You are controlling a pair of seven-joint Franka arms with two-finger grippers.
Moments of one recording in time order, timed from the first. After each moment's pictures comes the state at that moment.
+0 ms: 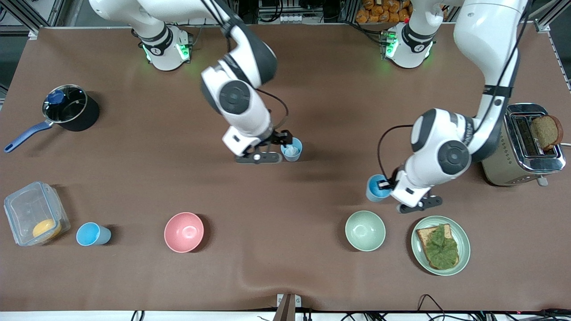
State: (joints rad) left arm -0.18 0.50 -0.17 -1.67 -0.02 2.13 -0.56; right arm 0.74 0.47 -0.11 -1.48 0.25 1.95 0.60
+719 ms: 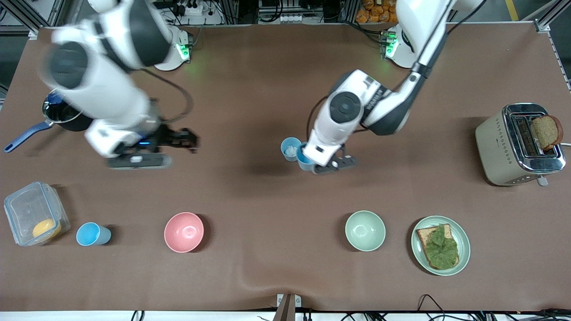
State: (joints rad) left arm -0.51 0.50 -0.22 -1.63 -0.02 2.12 -0.92; right arm 0.40 0.23 -0.12 -1.44 0.09 1.69 0.25
